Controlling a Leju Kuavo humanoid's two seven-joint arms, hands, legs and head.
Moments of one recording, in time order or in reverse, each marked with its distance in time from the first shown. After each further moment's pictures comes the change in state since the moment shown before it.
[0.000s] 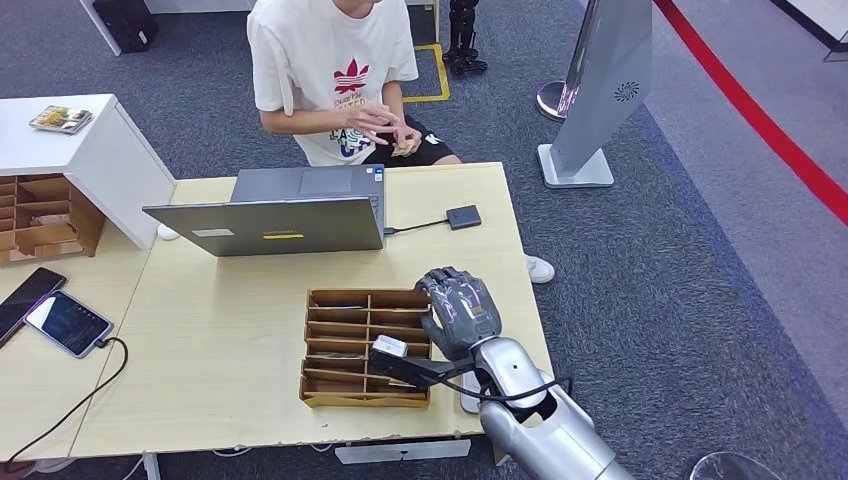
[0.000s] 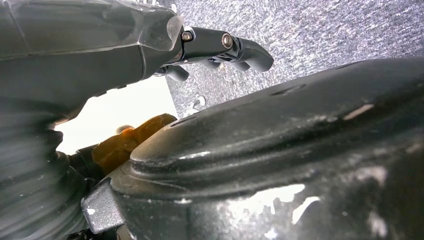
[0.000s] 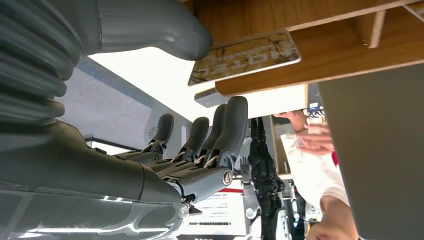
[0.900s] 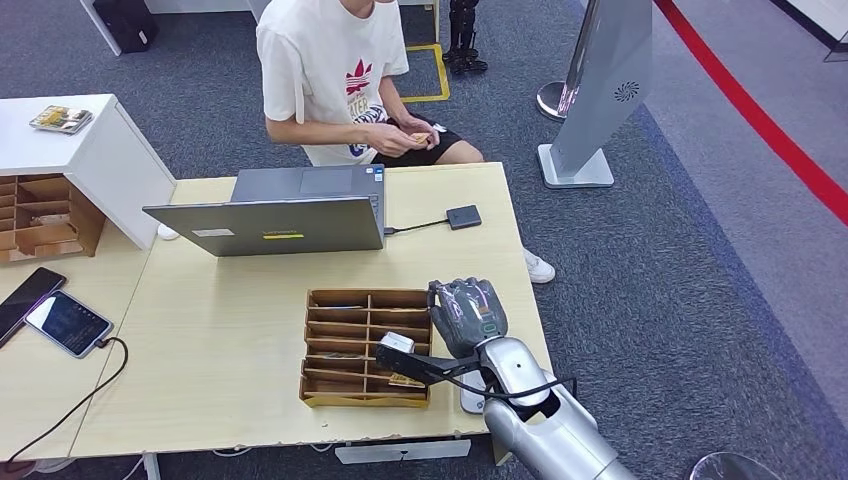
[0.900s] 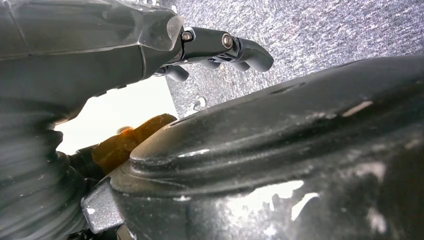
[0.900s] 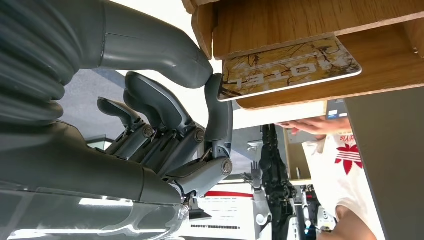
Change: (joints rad) left arm -0.001 0.000 -0.007 0.000 0.000 0.001 0.001; right arm 0.000 0.000 -0.024 0.037 0.014 0.001 0.010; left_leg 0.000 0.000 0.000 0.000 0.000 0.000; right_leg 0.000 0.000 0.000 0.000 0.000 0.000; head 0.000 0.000
